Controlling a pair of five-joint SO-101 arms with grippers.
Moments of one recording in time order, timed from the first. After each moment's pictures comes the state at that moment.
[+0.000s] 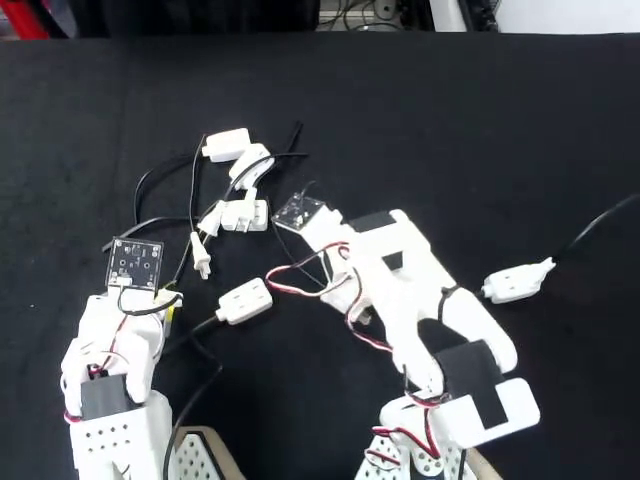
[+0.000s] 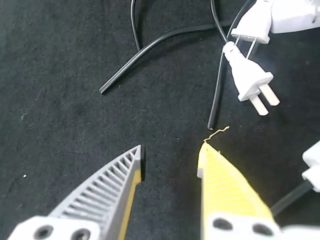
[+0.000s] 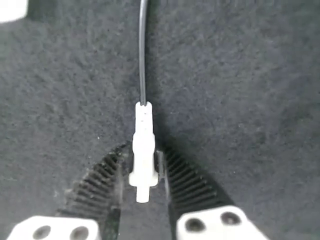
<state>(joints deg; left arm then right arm) -18.2 -101.8 96.3 57.8 -22.1 -18.2 -2.2 42.1 61.4 32.1</state>
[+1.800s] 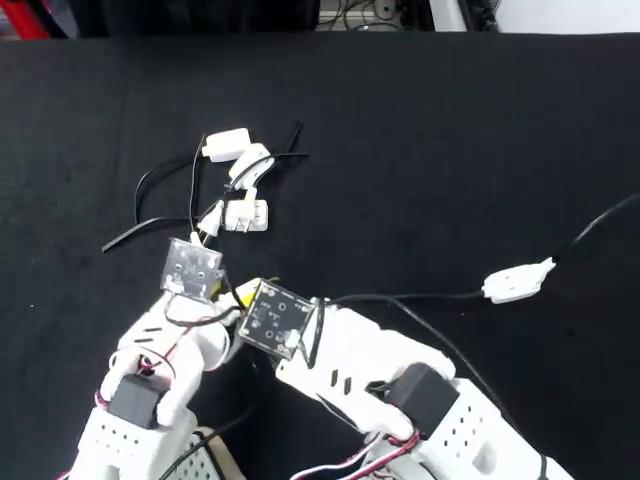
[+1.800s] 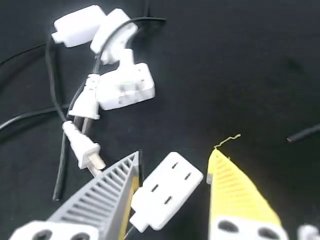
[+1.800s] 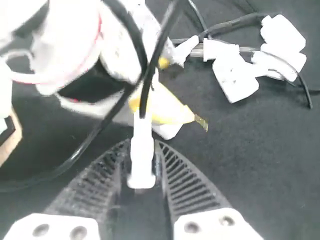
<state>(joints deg) 15.7 -101.8 93.1 51.6 0.9 -49.6 -76.1 67.0 63.6 16.7</state>
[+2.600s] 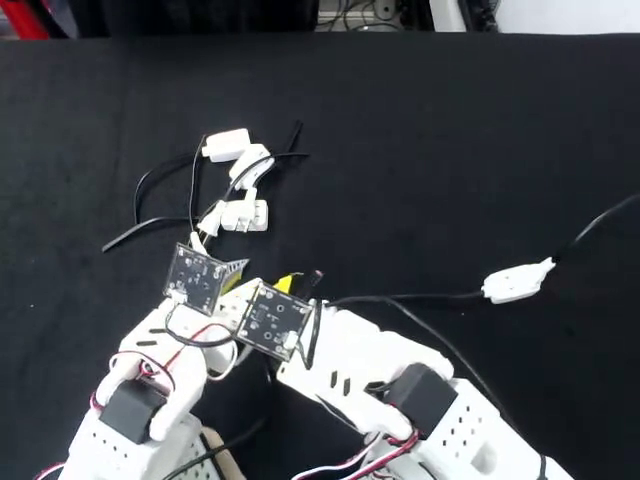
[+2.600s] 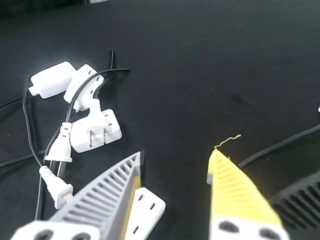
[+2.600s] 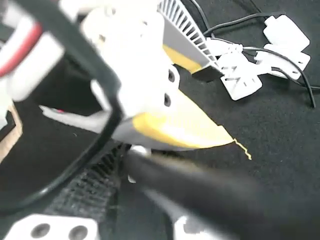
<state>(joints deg) 25.0 -102.4 86.1 51.6 3.4 -49.8 -76.4 67.8 63.6 16.8</state>
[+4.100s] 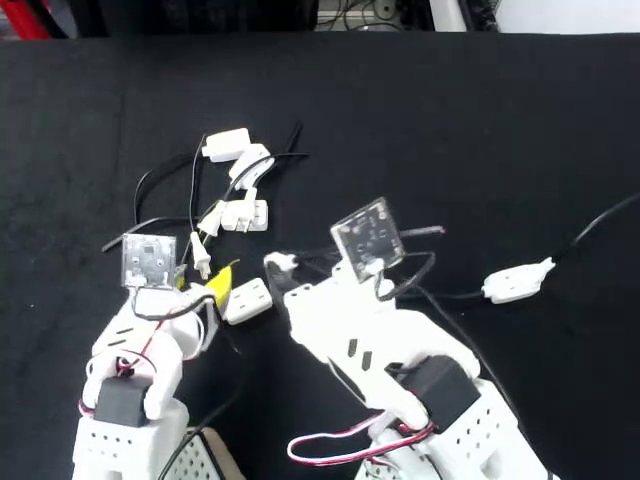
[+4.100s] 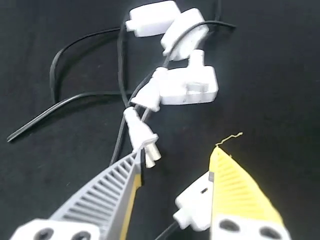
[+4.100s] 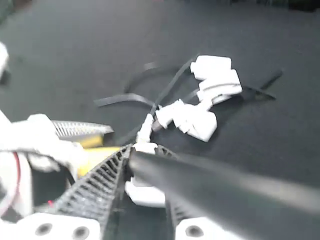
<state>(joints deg) 4.7 -104.2 91.1 55.6 3.3 -39.4 -76.4 62.1 51.9 -16.9</state>
